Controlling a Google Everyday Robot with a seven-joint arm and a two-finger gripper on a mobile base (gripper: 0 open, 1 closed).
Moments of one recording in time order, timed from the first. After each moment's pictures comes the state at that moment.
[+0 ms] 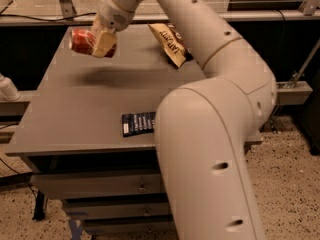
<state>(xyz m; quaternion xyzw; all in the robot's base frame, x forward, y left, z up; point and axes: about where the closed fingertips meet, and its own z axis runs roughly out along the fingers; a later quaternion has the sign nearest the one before) 0.702 0.173 0.908 -0.77 0.55 0.17 0.27</state>
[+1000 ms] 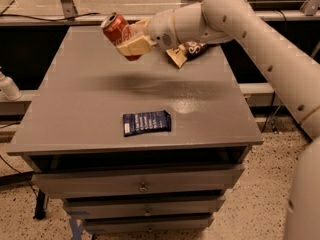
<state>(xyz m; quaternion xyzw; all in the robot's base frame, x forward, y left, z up) 0.681 0.079 0.936 -0.56 0.59 0.32 0.48</state>
